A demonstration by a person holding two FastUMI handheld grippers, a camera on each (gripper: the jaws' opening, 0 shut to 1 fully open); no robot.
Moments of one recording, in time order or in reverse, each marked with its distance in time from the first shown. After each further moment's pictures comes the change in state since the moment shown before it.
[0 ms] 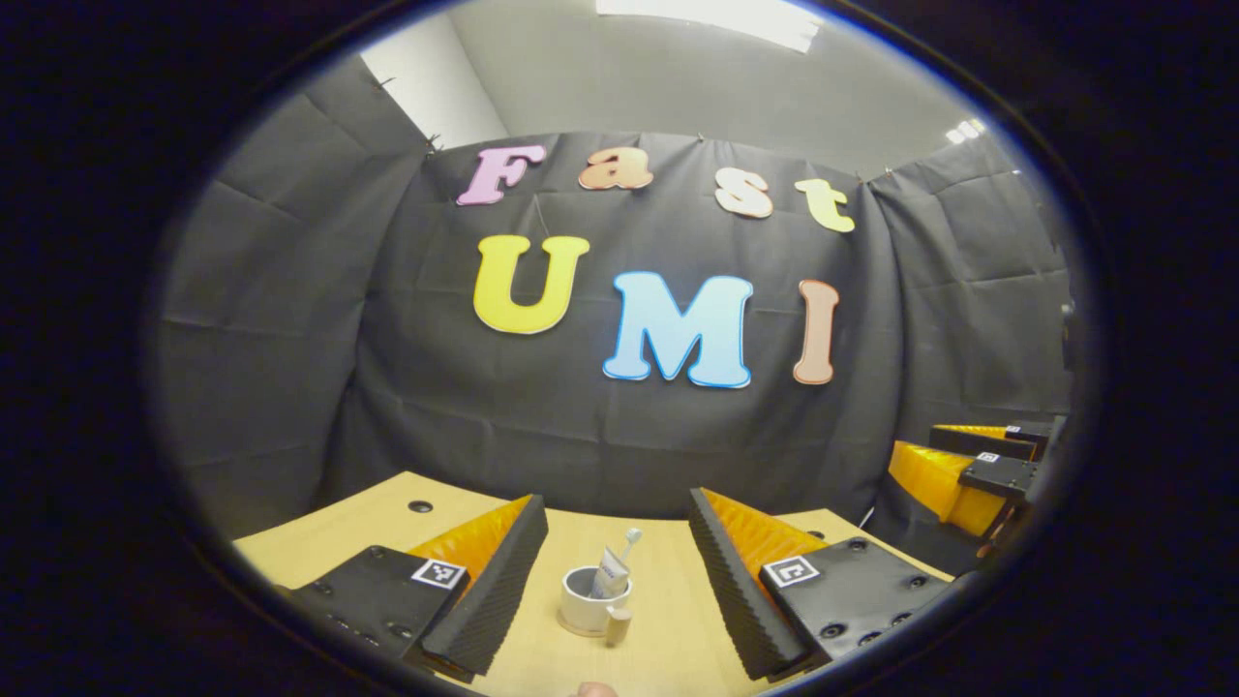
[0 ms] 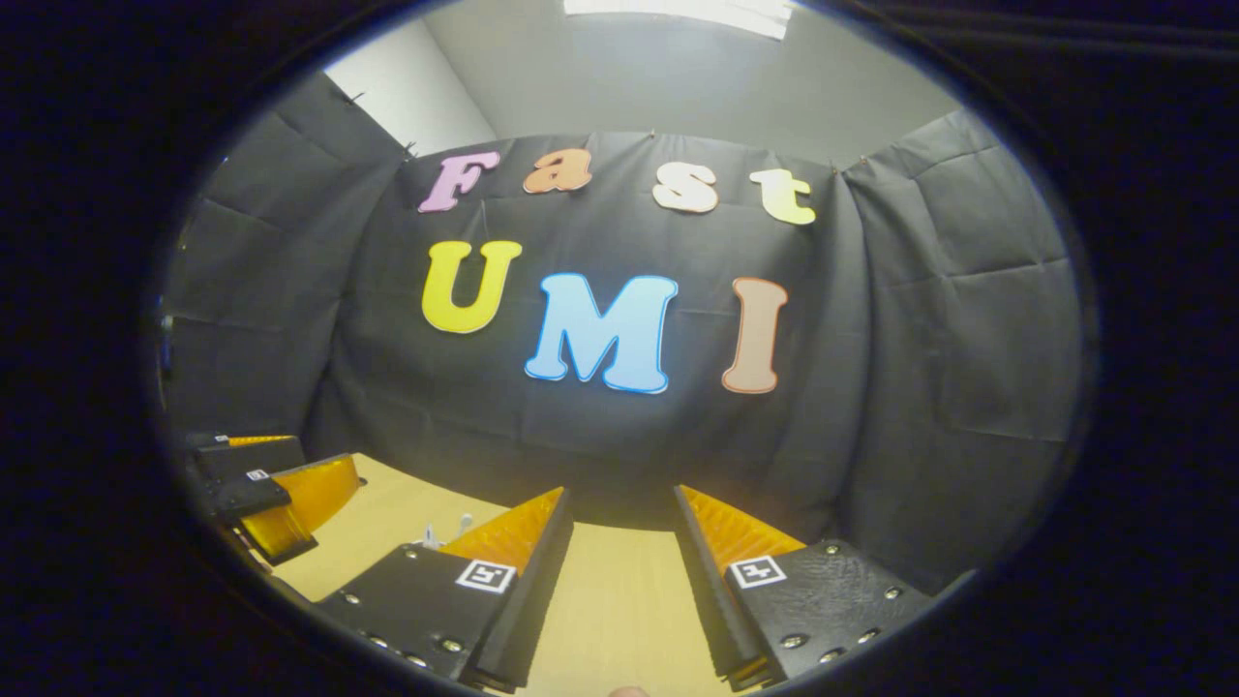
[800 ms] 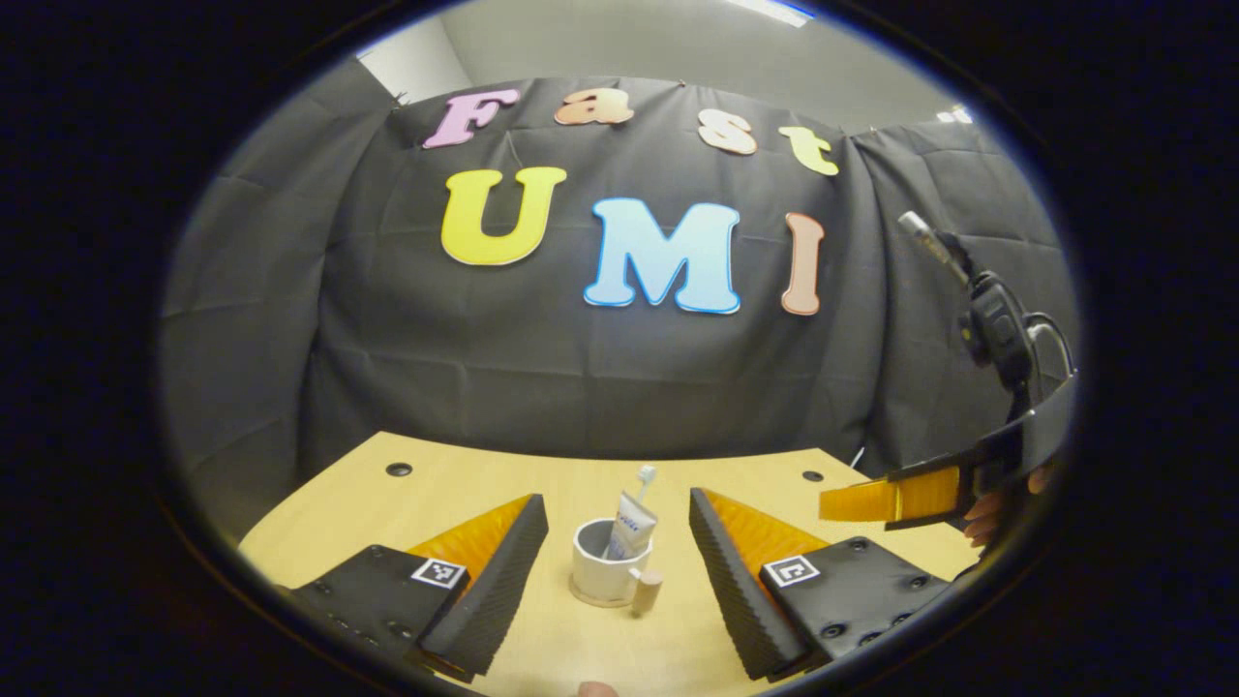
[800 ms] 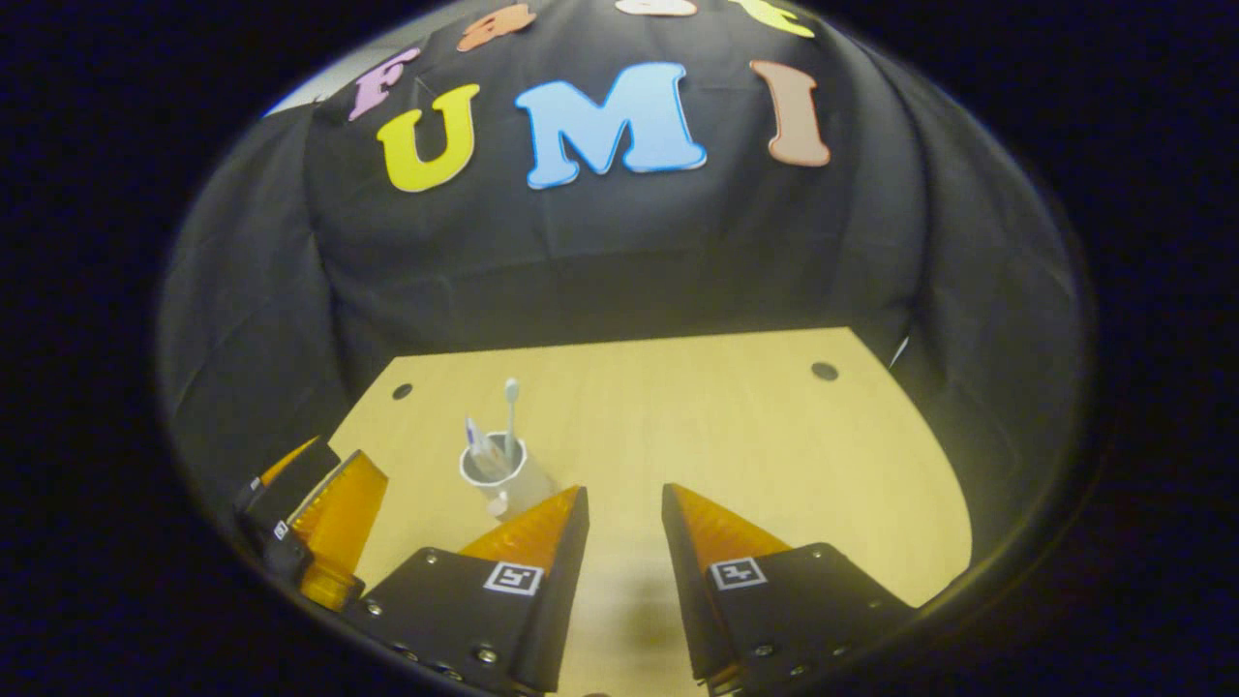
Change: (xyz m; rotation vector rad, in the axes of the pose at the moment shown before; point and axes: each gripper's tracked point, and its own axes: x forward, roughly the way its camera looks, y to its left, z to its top) left arm 0.037 0.023 -0.077 0.025 0.200 -0.114; right arm 0.029 0.045 -0.105 0.215 0.615 0.089
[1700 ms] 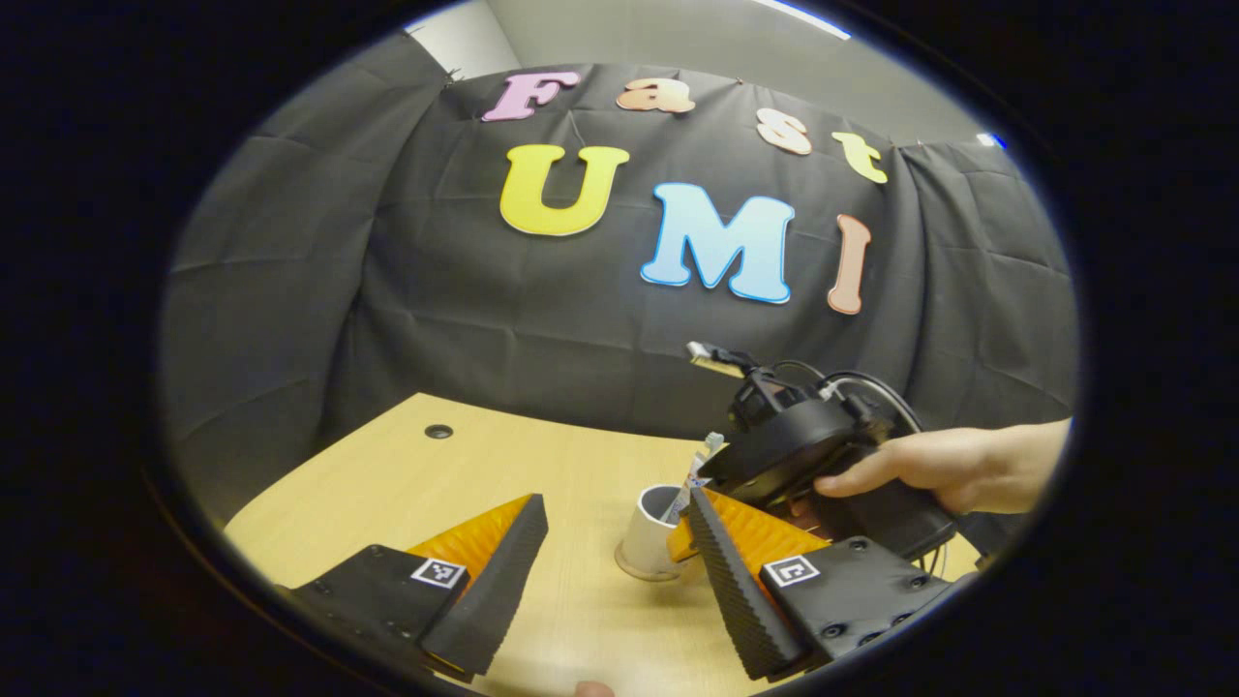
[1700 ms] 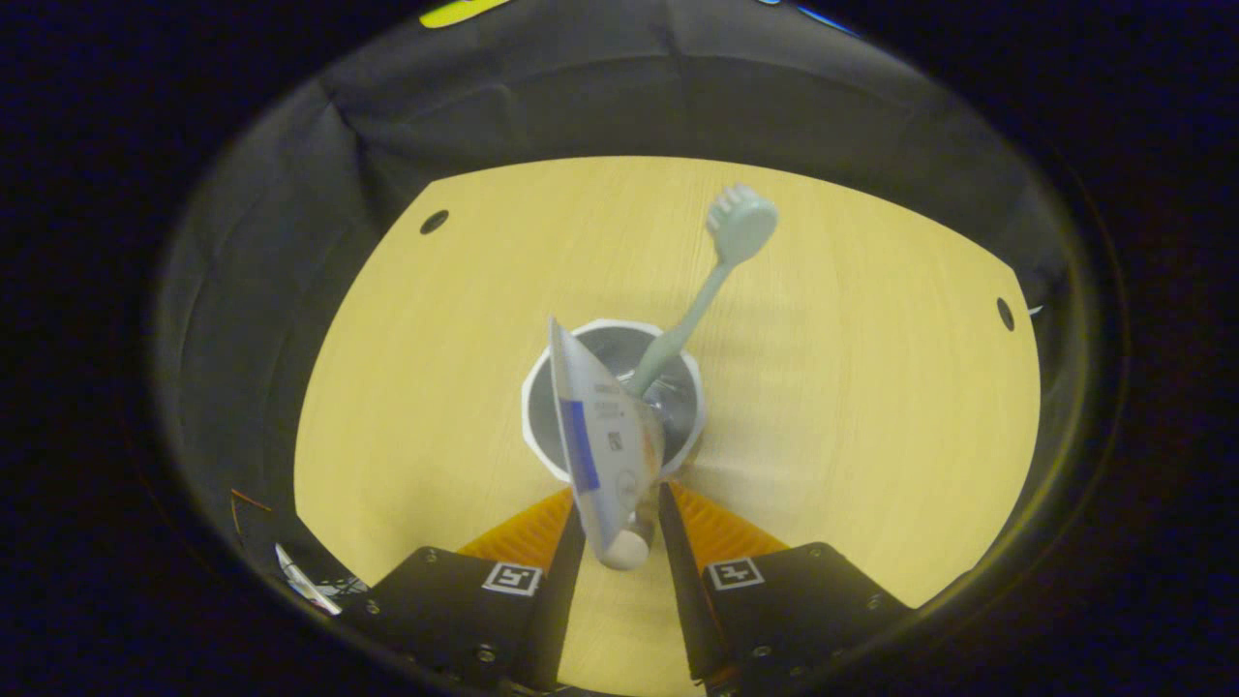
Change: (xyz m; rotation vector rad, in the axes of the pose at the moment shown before) left arm -0.023 0.079 -0.042 -0.098 0.055 0.091; right arm 0.122 0.144 -0.100 -0.093 0.673 0.255
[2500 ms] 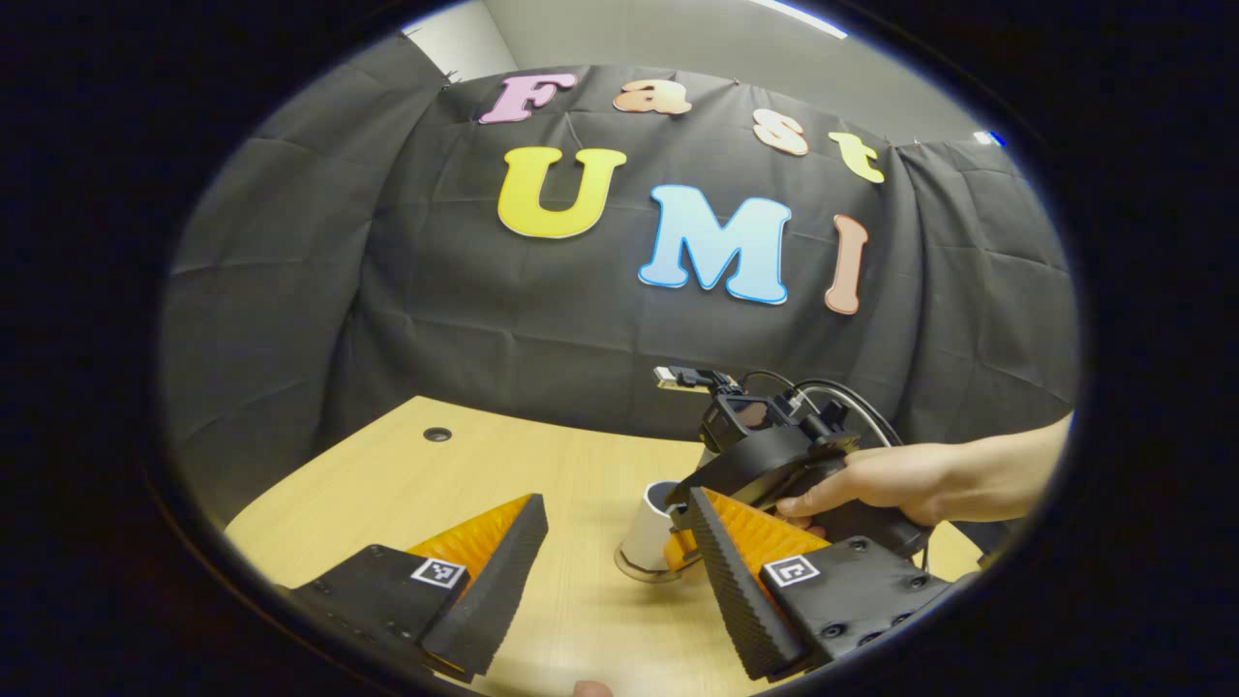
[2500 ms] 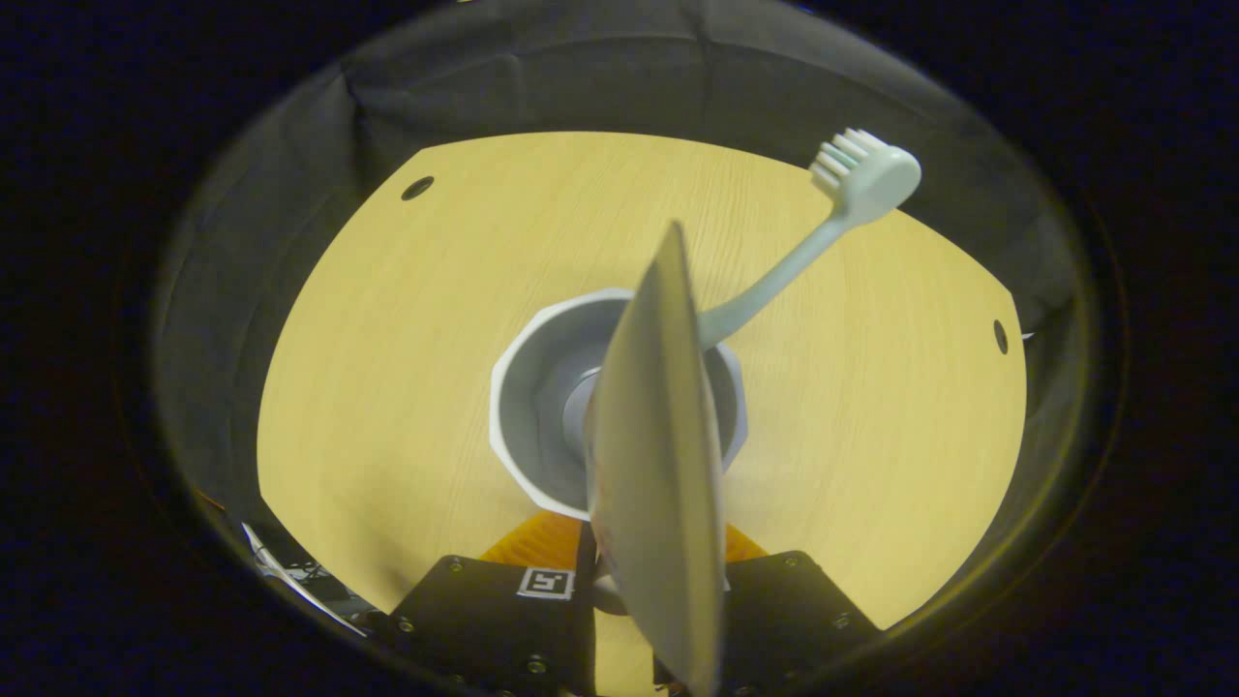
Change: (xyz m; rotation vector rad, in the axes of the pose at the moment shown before) left arm -0.003 0.002 0.000 0.005 -0.004 -0.003; right arm 0.042 -0.003 -0.003 -0.080 0.098 -0.096
